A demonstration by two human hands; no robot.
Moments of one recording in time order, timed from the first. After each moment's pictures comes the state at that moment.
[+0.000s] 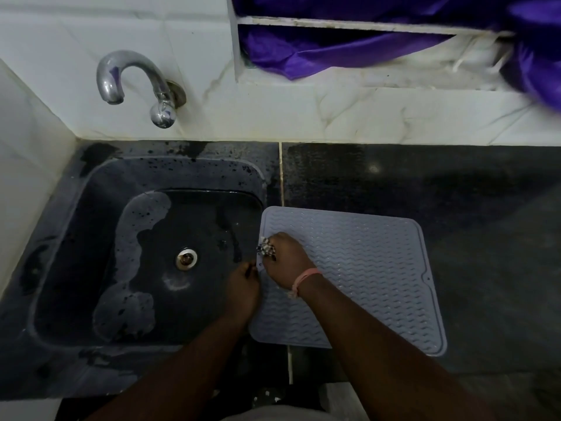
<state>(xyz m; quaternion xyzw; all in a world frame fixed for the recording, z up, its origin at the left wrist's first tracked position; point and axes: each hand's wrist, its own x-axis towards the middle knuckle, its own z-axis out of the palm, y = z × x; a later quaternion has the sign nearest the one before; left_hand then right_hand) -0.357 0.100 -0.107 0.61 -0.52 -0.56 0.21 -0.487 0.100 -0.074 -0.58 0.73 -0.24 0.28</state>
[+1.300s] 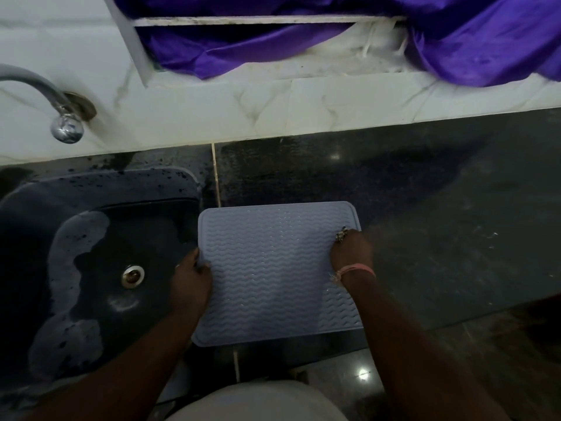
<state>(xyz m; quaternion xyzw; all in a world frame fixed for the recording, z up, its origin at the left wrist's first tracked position) -0.382 0.088 -0.120 0.62 -0.64 -0.42 0.16 -0.672 0.222 -0.070 -0.27 0.93 -0.19 0.14</state>
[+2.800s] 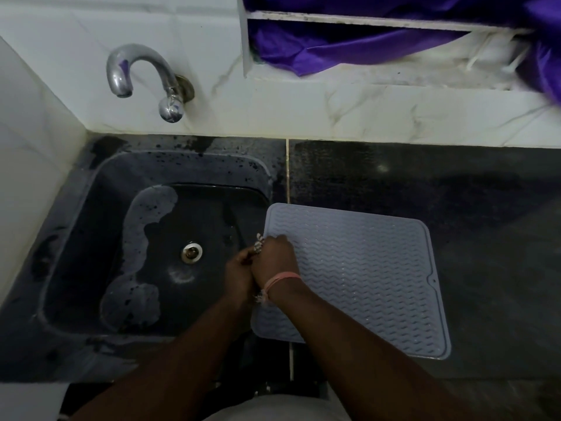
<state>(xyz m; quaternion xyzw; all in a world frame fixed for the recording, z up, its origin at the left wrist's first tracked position) -0.359 0.087 -0.098 0.59 -0.35 -0.66 0.31 -0.444 0.088 -0.067 -0.52 0.81 -0.13 0.23</state>
